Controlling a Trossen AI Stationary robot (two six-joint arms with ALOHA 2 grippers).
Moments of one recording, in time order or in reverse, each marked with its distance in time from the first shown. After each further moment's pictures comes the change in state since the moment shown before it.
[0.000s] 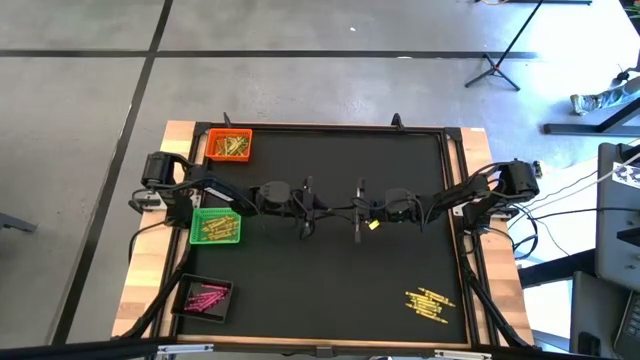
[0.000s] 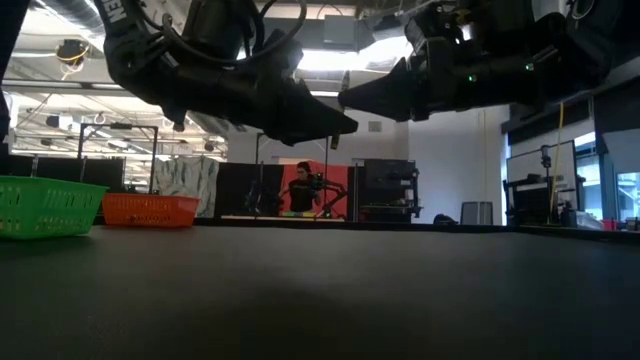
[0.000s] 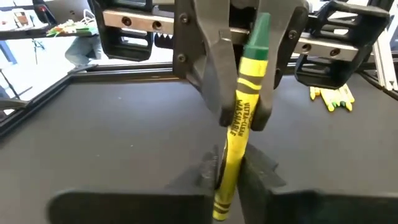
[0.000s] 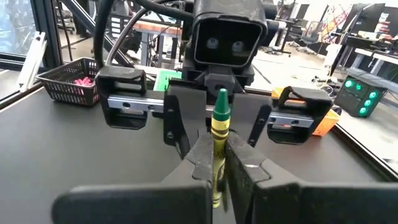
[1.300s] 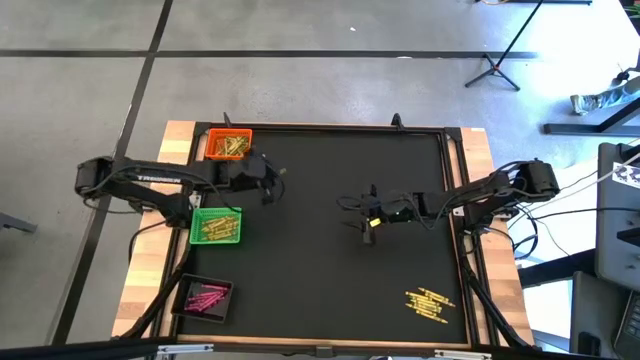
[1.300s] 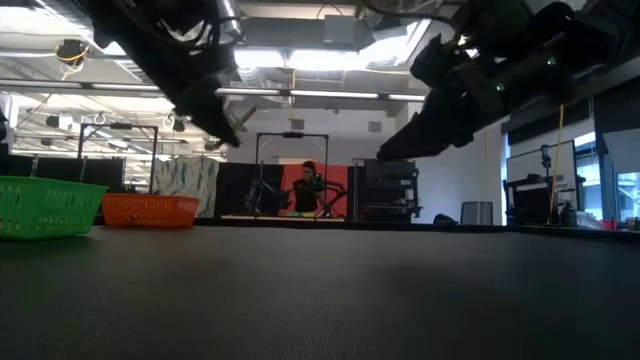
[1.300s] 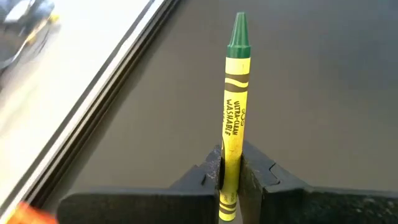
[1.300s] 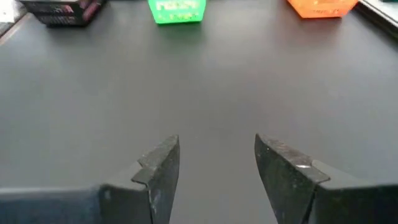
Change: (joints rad) left arm 0.157 -0.602 -0.002 -1.140 -0.381 -0.042; right arm 0.001 -0.167 -0.006 -0.547 0.006 0.215
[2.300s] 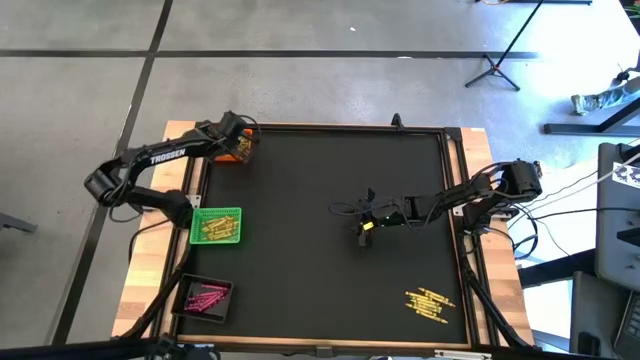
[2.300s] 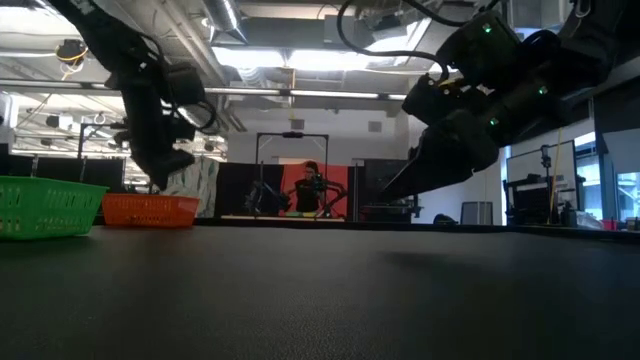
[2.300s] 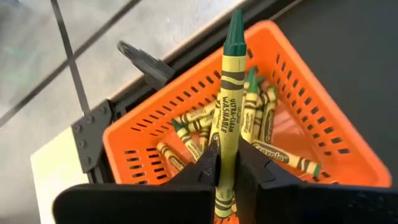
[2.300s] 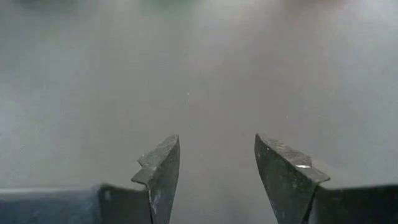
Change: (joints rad) left arm 0.682 0.107 0.000 -0.204 -0.088 -0.005; right arm -0.001 0.146 0.000 0.036 0.013 0.024
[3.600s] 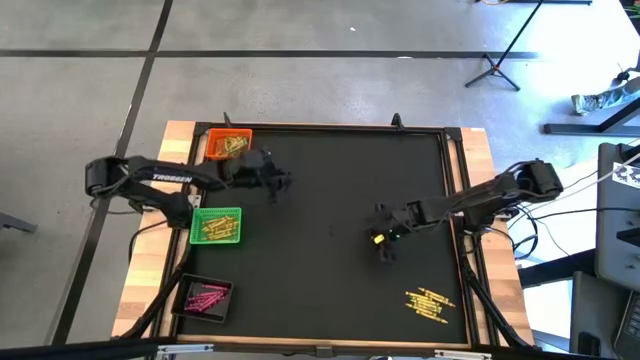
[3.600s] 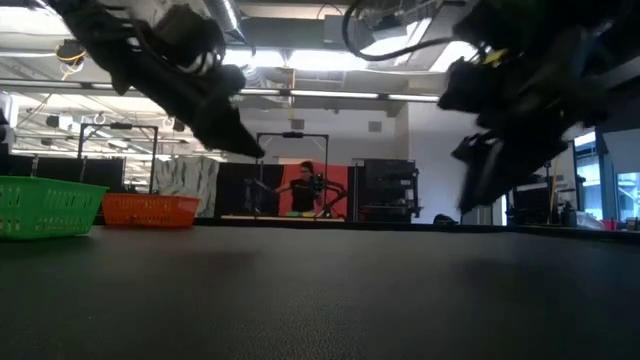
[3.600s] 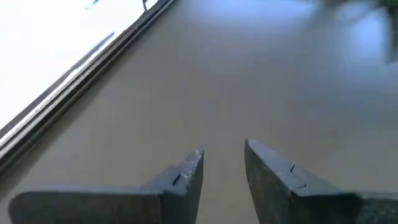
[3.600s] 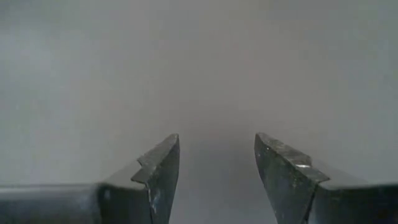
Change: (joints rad) left arm -0.543 -0.008 -0.150 0.657 0.401 0.008; right arm 0.126 -0.170 0.130 -0.684 -0.142 0.157
